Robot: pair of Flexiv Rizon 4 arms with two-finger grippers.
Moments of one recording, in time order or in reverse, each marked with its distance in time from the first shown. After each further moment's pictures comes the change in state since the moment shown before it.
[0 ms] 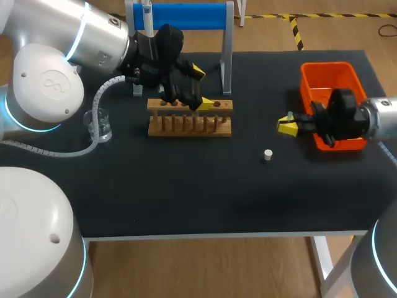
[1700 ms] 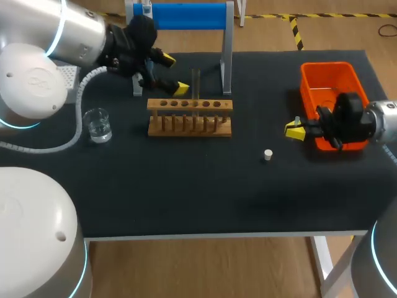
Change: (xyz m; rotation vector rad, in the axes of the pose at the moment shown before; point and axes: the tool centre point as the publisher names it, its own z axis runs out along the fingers) left arm -0.072 0.036 -0.043 -0.026 -0.190 -0.105; right arm 0.002 -0.012 -0.015 0.013 0.018 0.021
